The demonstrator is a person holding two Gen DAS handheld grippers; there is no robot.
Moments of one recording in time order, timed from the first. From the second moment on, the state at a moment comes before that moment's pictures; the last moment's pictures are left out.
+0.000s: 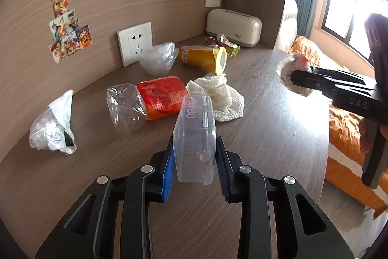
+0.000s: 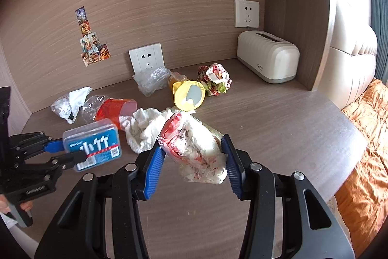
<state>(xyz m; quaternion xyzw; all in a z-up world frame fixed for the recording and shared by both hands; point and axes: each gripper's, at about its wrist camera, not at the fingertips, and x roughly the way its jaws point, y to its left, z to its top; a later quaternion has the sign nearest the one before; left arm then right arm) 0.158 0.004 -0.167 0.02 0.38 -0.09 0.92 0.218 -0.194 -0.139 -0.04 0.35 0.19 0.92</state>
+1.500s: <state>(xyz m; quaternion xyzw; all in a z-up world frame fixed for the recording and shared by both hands) 0.035 -0.423 -0.352 0.15 0.45 -0.43 0.77 -0.016 -0.533 -0.297 0.12 0.47 -0.06 0.87</state>
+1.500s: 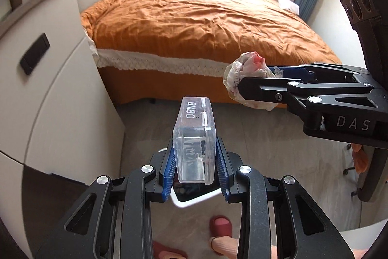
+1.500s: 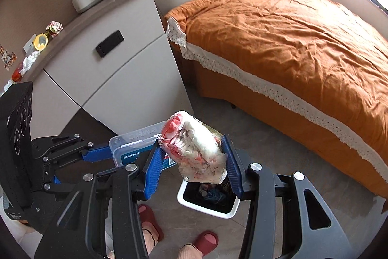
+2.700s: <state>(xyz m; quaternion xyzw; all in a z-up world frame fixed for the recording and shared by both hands) 0.068 -0.394 -0.356 0.12 0.46 -0.38 0.80 0.023 -0.522 -0.325 0.09 0.48 -0.07 0.87</state>
